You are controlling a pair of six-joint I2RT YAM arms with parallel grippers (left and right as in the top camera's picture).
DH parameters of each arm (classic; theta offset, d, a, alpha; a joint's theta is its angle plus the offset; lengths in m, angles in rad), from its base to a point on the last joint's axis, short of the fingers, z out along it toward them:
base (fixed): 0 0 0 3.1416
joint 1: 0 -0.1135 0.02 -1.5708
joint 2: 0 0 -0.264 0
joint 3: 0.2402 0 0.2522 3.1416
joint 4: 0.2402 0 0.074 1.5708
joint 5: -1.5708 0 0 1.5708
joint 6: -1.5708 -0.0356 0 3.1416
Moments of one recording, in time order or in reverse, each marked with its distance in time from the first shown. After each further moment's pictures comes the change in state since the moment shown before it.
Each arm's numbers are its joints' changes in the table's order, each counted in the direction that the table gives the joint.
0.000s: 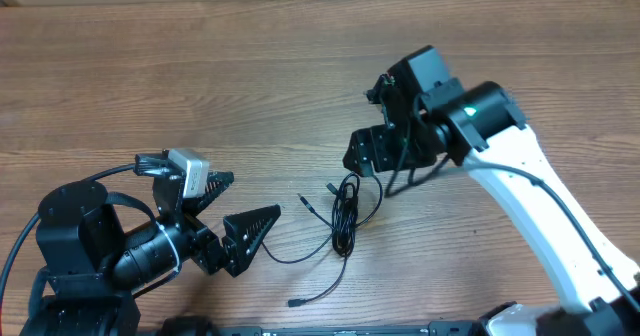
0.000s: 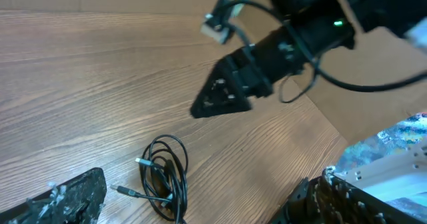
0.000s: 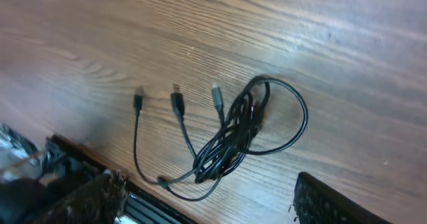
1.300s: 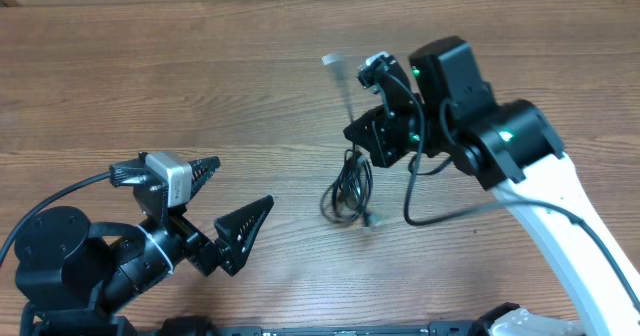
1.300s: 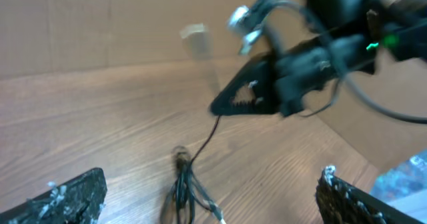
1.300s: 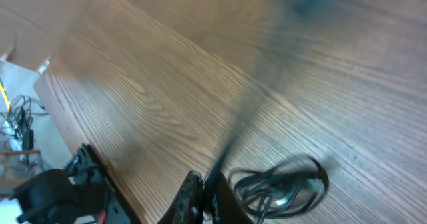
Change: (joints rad) left arm 0.000 0.068 0.000 -0.149 0.072 0.053; right arm 0.000 0.162 -0.007 -0.246 0.135 0.213
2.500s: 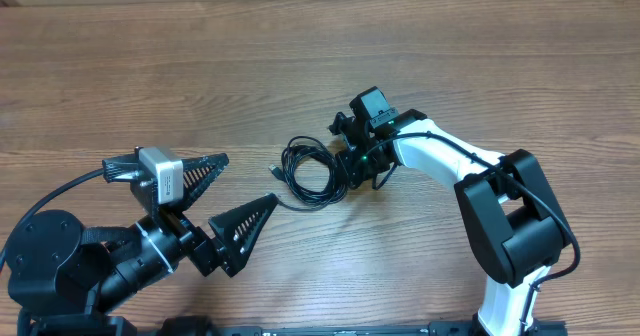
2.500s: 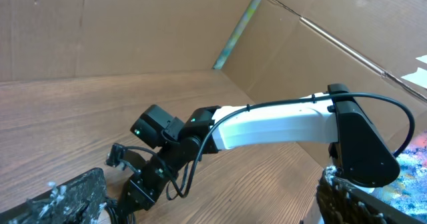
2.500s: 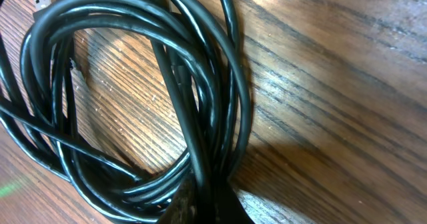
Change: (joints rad) left arm 0.000 0.000 0.000 -0.121 -0.090 0.164; right arm 0.000 -0.588 -0.310 -0.404 -0.025 0.023
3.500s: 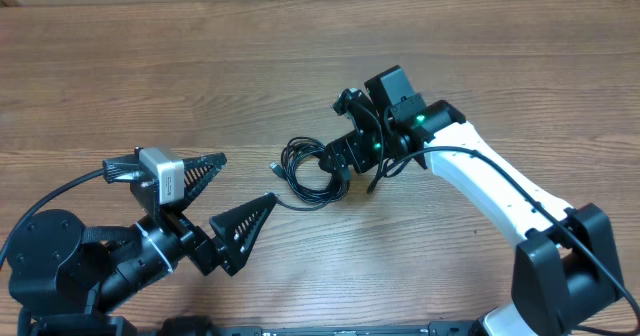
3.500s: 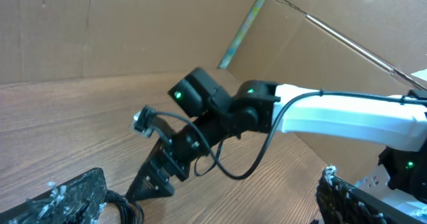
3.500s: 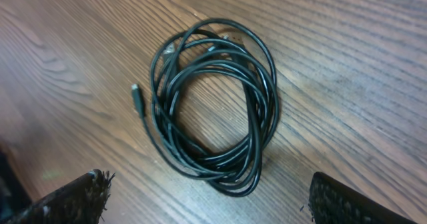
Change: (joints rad) left arm 0.000 0.000 0.000 0.011 0.018 -0.027; right arm 0.008 0.266 0.023 0.088 -0.012 0.079
